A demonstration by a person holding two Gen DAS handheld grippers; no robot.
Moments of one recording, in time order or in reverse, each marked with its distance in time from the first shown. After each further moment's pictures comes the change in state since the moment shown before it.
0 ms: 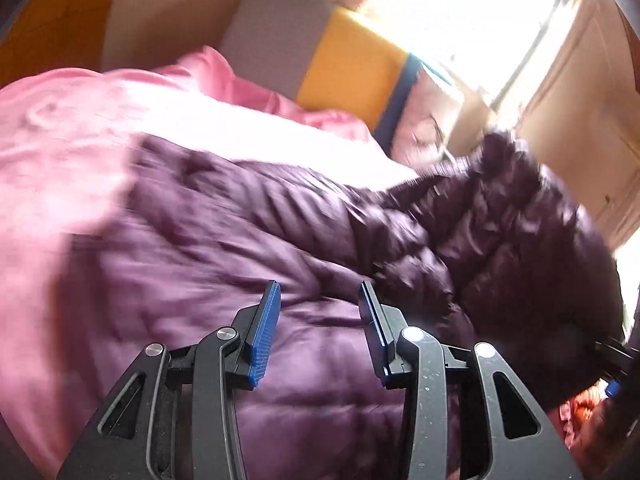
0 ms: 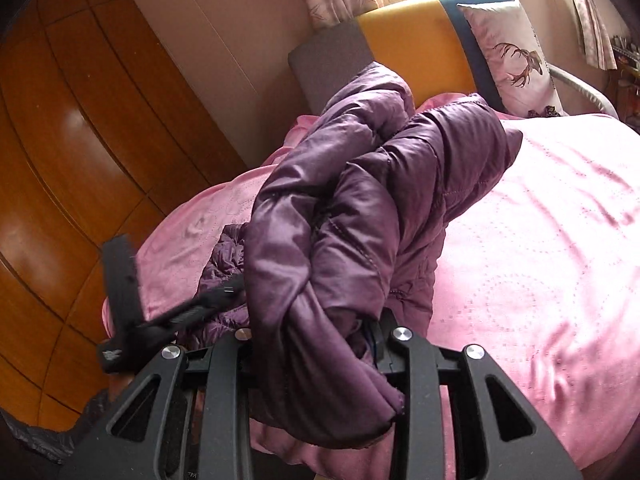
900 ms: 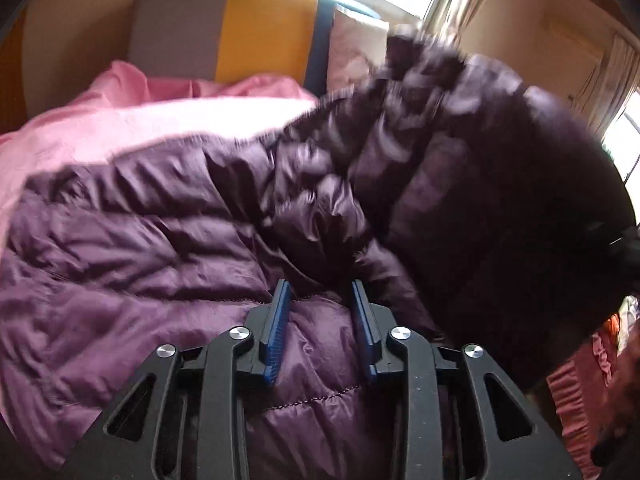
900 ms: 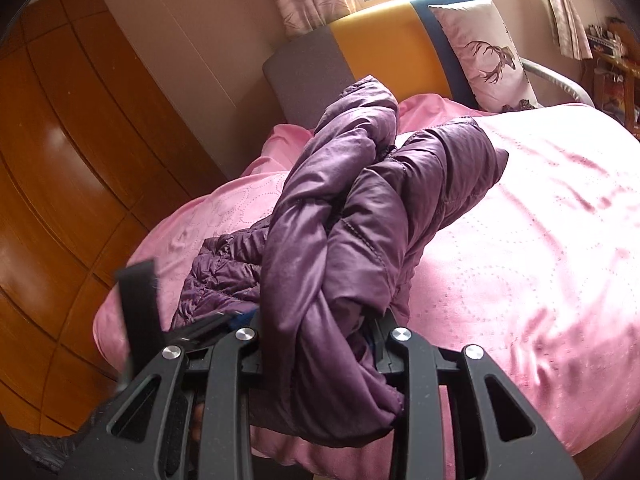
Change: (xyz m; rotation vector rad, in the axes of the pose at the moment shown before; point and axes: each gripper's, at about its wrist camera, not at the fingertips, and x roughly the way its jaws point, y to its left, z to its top) left arm 0.064 -0.090 -0.025 0.316 0.193 -0.087; right arm -0.009 -0.019 -0.007 0.080 -0.039 -0.043
